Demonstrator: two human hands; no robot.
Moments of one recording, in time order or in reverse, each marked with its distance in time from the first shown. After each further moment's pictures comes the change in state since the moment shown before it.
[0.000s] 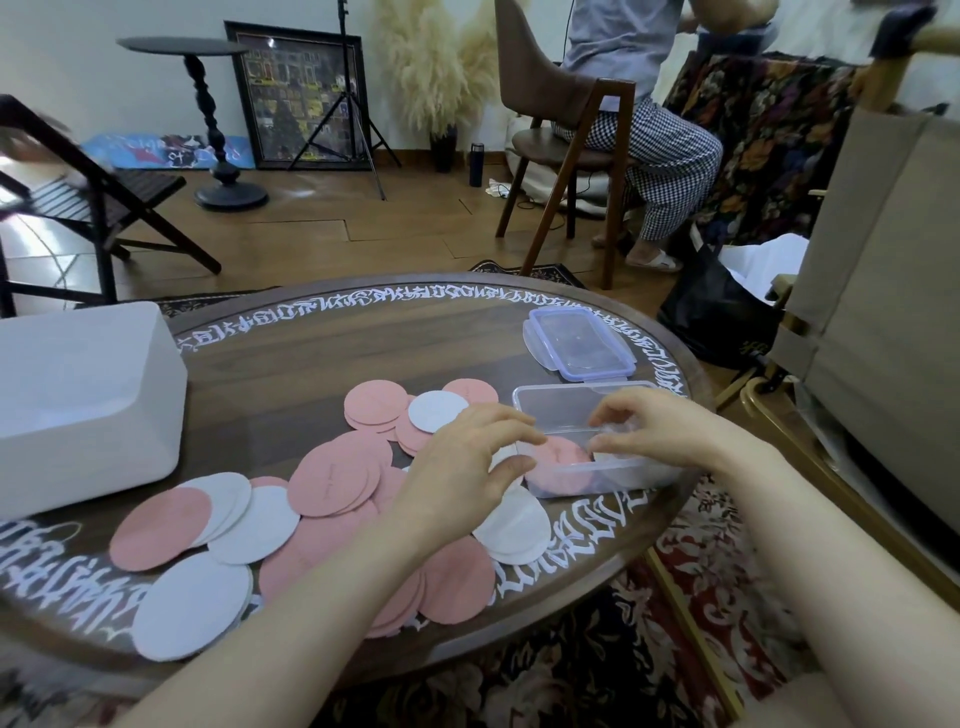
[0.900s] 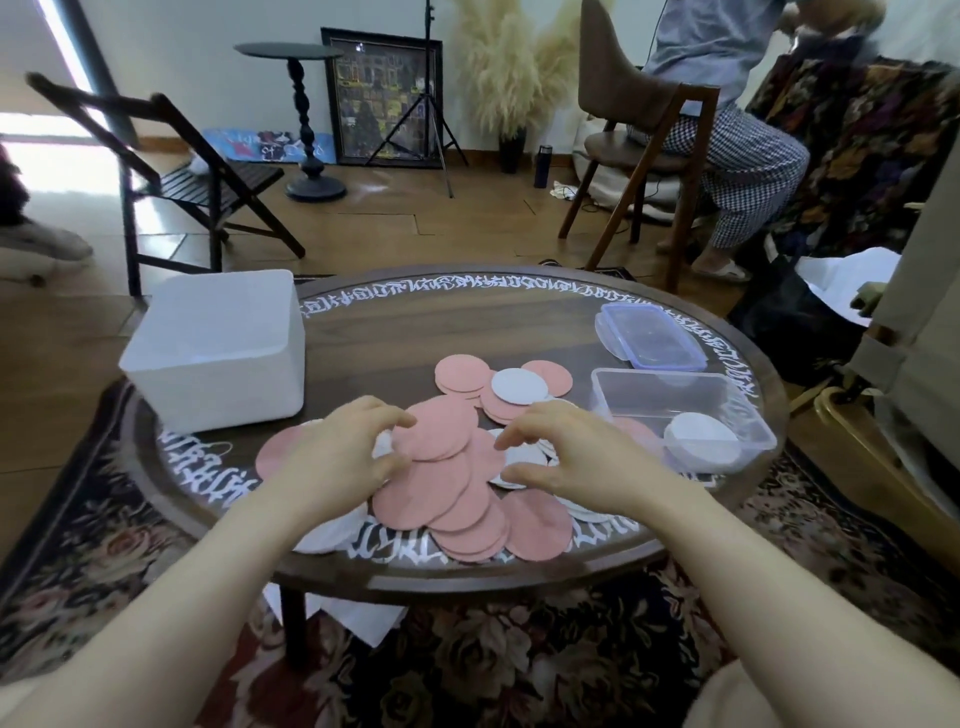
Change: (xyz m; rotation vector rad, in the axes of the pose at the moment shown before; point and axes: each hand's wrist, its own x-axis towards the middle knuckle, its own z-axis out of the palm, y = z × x) left_hand -0.095 -0.035 -0.127 0.368 -0.146 -0.437; right_hand -0.047 -0.149 0.062 -0.012 0.053 -0.403
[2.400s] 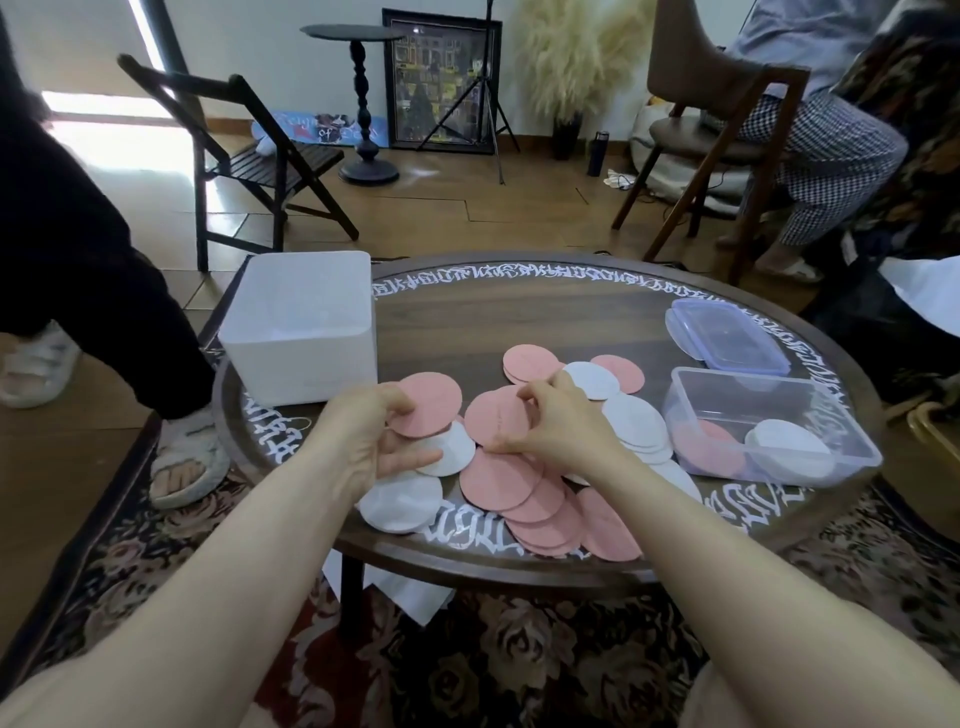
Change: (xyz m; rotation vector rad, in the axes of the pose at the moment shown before) left_hand -0.007 -0.025 -0.019 -1.450 0.148 -0.787; right_hand 0.082 -0.030 0.062 0.067 0.022 0.310
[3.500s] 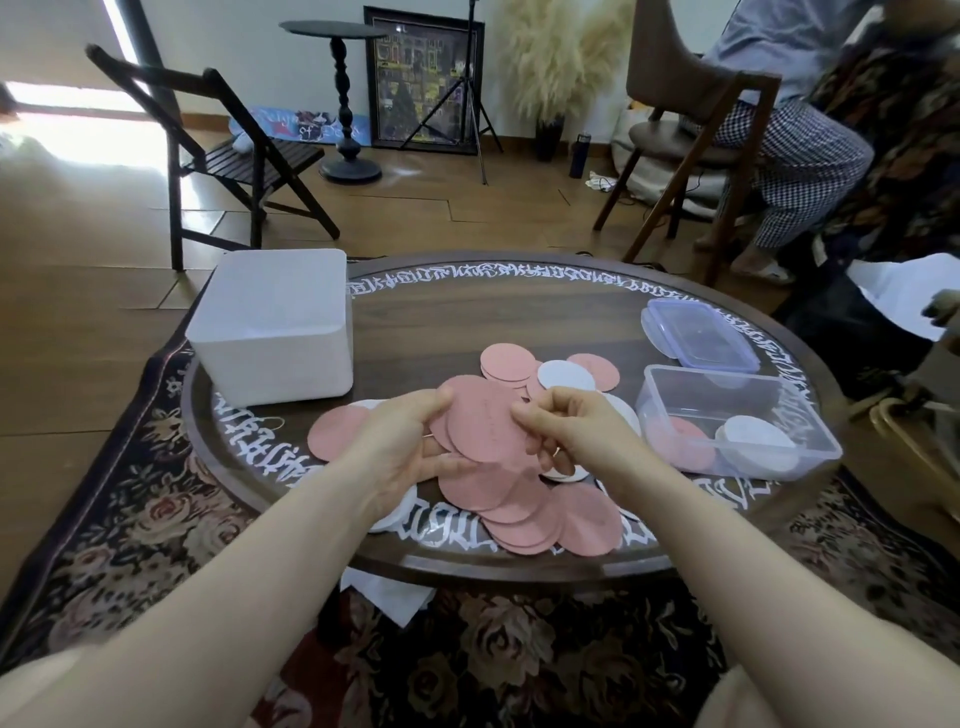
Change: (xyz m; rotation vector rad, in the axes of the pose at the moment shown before) left_hand -0.006 -0.021 0.034 0.052 -0.219 0.033; right_hand -0.042 0.009 -0.031 0.883 -0.081 0.066
